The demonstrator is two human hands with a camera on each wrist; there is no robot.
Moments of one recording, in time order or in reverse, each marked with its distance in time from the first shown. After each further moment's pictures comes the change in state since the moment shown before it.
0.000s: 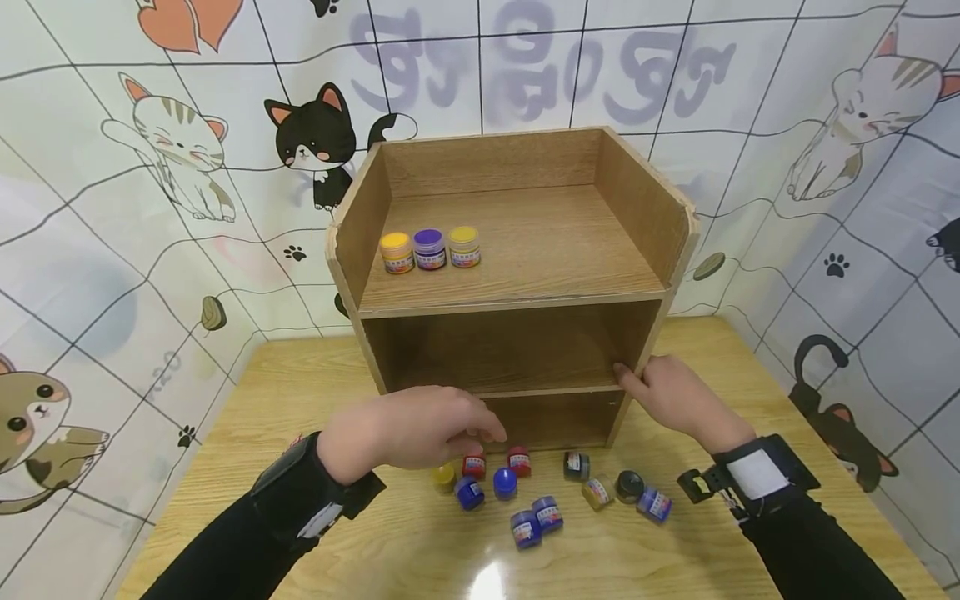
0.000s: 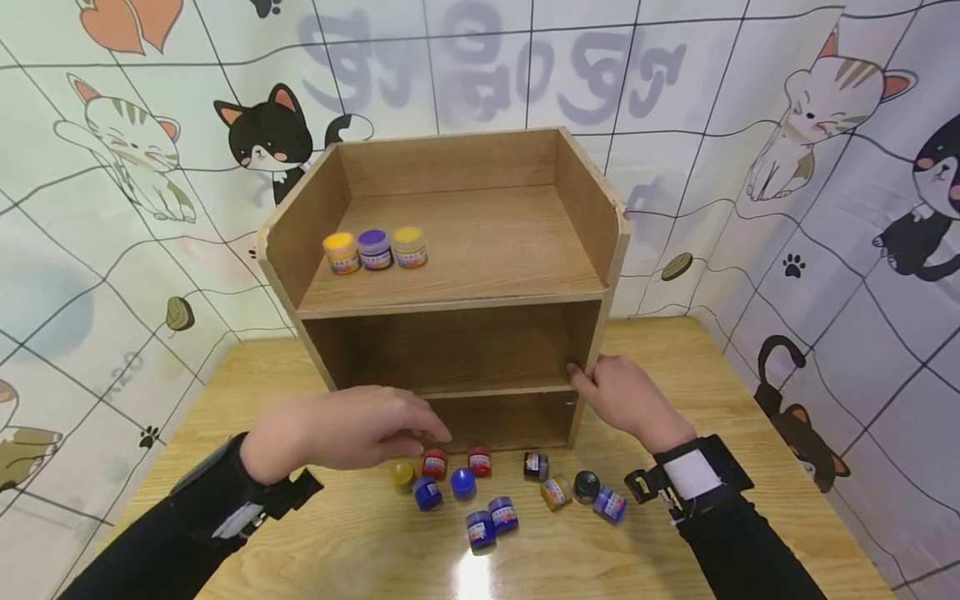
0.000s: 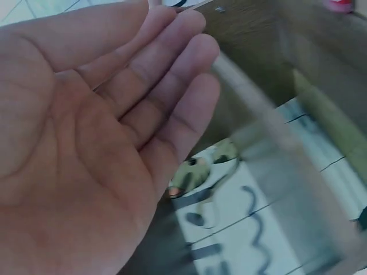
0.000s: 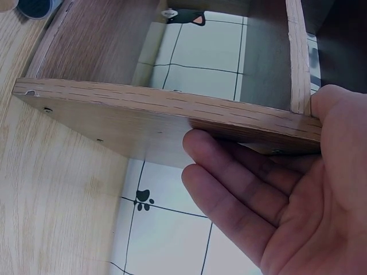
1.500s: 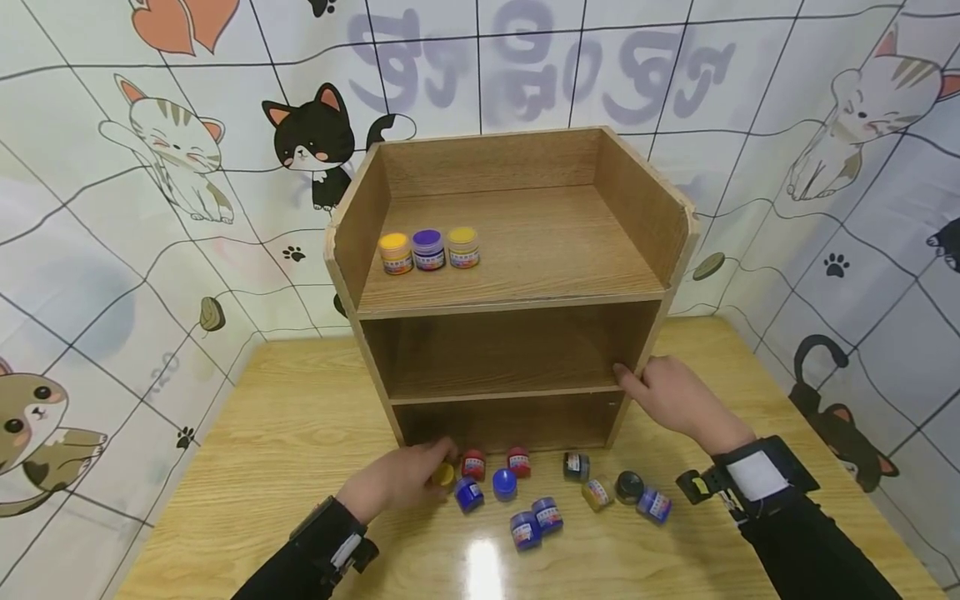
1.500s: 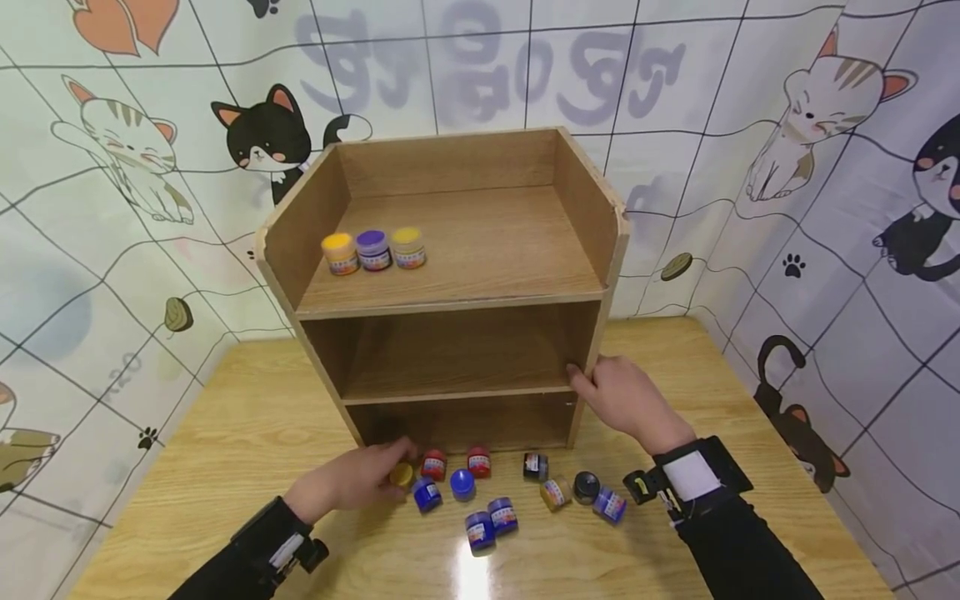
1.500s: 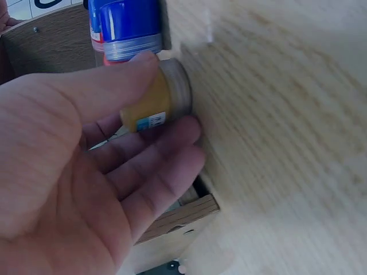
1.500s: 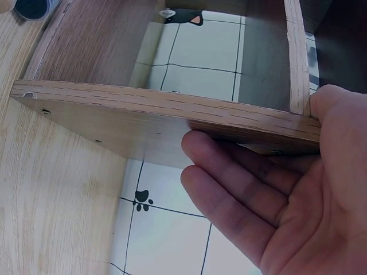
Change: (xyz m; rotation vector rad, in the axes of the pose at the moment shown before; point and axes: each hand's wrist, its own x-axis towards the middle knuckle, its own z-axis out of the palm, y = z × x) left_hand 0.002 -0.099 0.149 -0.130 0.153 -0.279; right_hand 0.000 -0.001 0.000 -0.008 -0.015 0.042
